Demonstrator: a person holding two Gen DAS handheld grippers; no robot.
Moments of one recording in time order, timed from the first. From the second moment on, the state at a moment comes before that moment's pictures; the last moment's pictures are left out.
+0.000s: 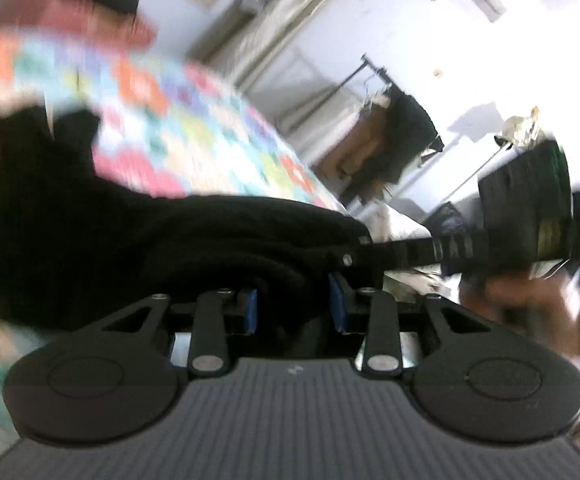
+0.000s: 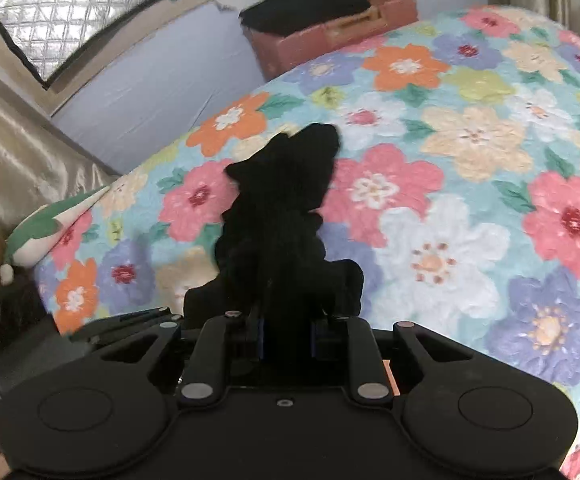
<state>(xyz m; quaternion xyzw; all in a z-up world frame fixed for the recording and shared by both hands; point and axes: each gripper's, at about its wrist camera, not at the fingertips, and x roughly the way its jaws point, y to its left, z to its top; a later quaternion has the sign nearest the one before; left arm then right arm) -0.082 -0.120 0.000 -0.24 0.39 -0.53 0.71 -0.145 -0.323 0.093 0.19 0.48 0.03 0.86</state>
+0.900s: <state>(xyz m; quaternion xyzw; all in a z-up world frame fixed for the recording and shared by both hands) -0.108 -0.251 0.002 0.00 0.37 -0.55 0.75 -0.219 -0.463 0.061 0.15 0.36 -0.21 0.90</state>
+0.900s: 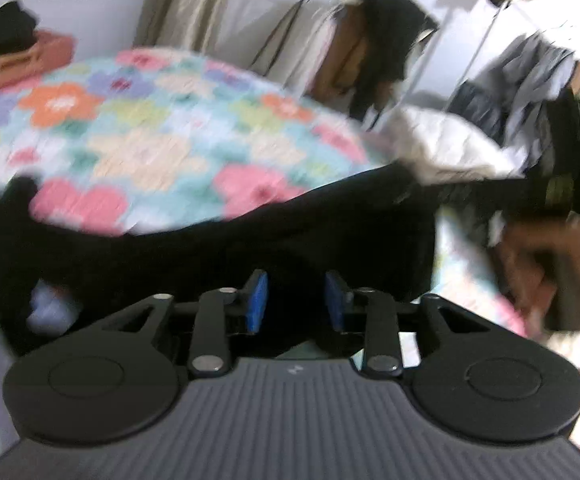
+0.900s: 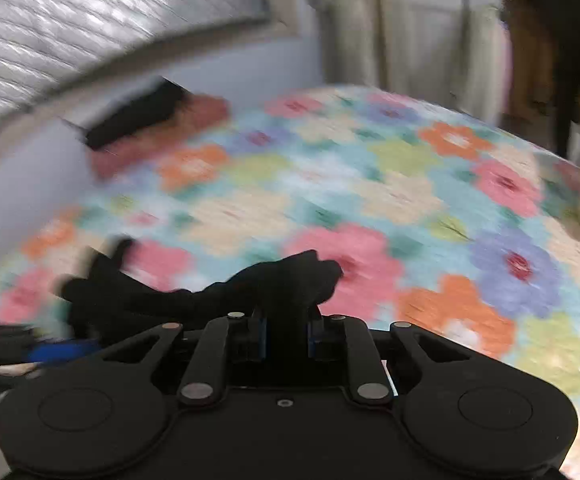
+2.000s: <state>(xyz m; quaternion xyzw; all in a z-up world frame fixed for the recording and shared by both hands) -0.026 -0.222 -0.063 -0.06 0.47 -0.42 0.77 -0.271 -0.508 -0.009 0.34 0.30 -0.26 0.85</state>
